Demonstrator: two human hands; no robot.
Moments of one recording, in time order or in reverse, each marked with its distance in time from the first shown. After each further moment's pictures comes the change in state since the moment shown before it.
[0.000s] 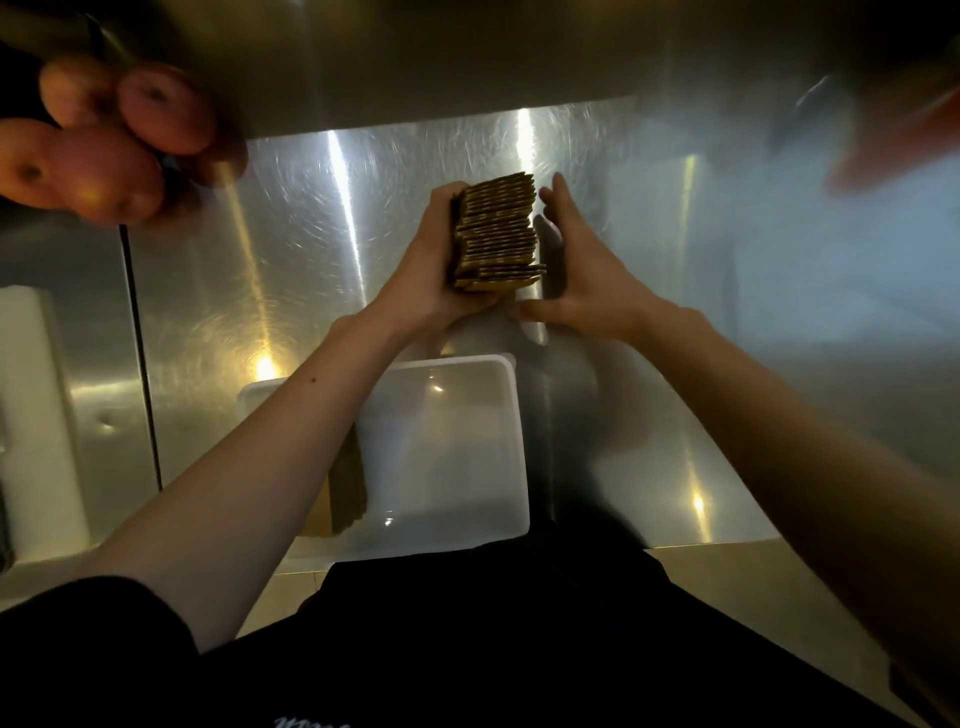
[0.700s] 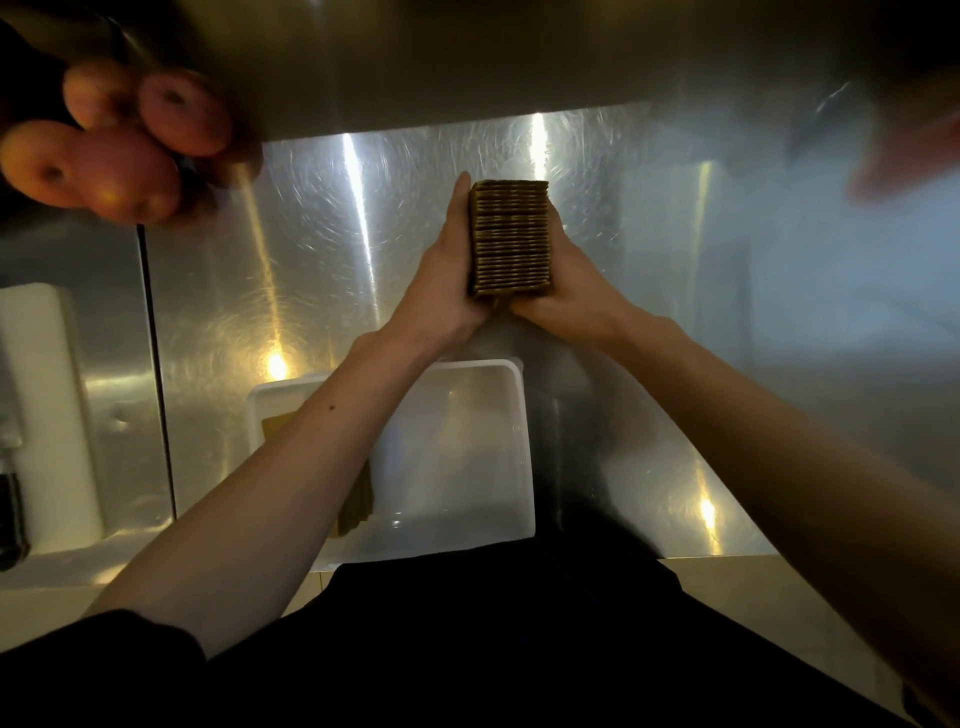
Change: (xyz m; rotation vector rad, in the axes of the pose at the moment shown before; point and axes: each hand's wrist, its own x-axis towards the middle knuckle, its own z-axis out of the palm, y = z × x) left_hand -0.004 0.028 0.004 0.065 0.019 -0.215; right_hand 0.013 -0.023 0.022 0.107 0.096 -0.146
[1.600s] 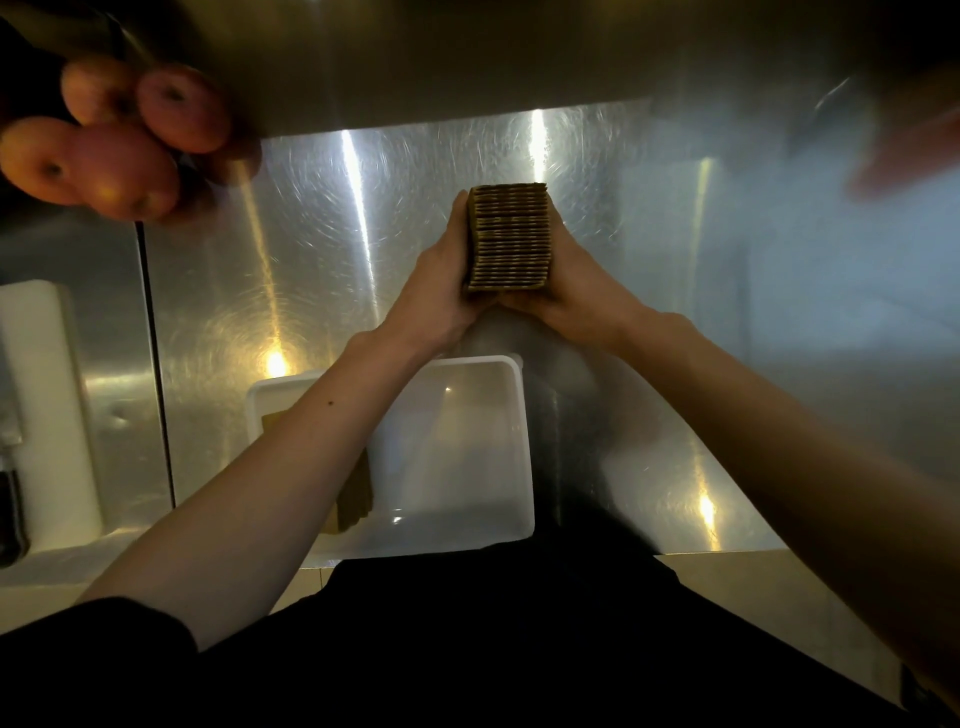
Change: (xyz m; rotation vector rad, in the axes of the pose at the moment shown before) left_hand -0.001 -0.015 -0.001 0.010 -0.006 0.087; right_hand -0.004 0.003 -0.004 -0.068 -0.029 -0.063
